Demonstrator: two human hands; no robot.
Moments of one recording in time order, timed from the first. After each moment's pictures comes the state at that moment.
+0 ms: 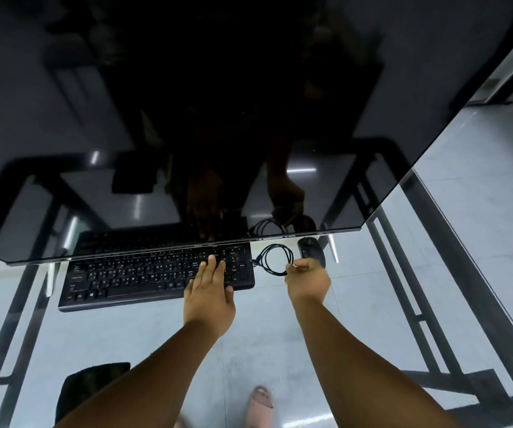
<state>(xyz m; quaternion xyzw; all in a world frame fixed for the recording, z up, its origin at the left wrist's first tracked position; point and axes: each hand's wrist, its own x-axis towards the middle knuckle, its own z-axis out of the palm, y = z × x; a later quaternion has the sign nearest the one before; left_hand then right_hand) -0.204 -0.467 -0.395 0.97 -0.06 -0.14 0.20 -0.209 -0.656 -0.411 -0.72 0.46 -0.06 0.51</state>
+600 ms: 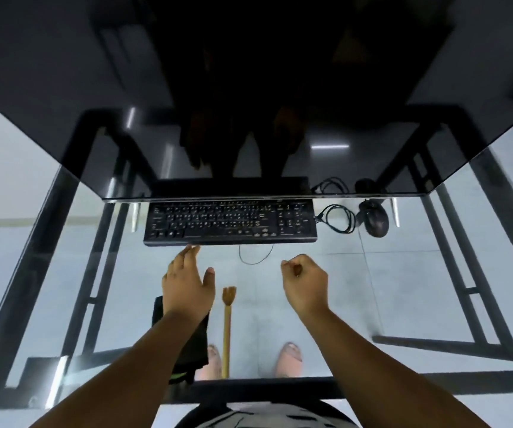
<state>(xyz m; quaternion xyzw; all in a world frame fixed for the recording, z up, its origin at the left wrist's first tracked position) -0.256 -0.304 -0.382 0.97 0.06 -0.08 0.24 -0.279 -0.519 -0.397 -0.83 0.29 0.00 0.48</state>
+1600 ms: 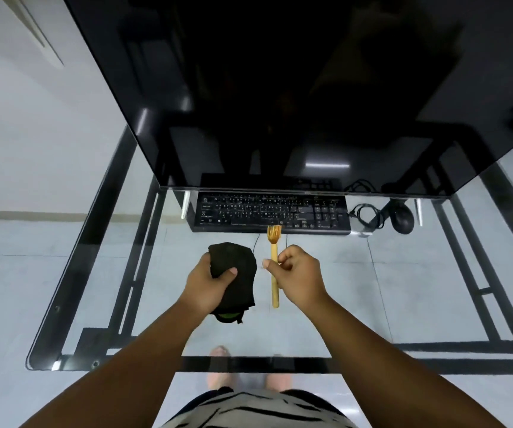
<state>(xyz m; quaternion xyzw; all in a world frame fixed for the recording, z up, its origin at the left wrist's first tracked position) -0.296 -0.220 -0.346 0.79 0.16 -0.20 0.55 -0.303 -0.411 -0.359 -0.84 0.19 0.07 0.51</state>
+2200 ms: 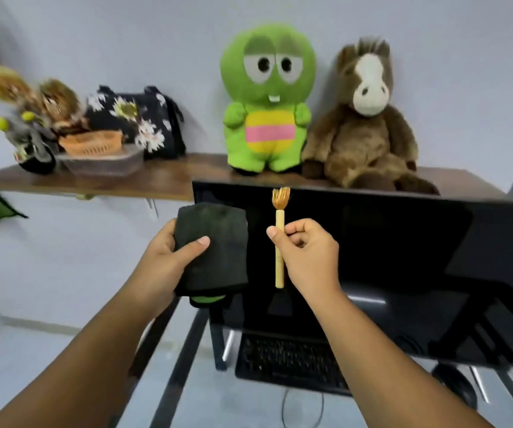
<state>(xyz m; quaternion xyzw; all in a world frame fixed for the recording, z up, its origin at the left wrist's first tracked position) -0.200 -0.125 -0.080 0.65 -0.03 0.06 0.76 -0.164 -0.335 -0.097 -0.77 0.00 -0.22 0.60</state>
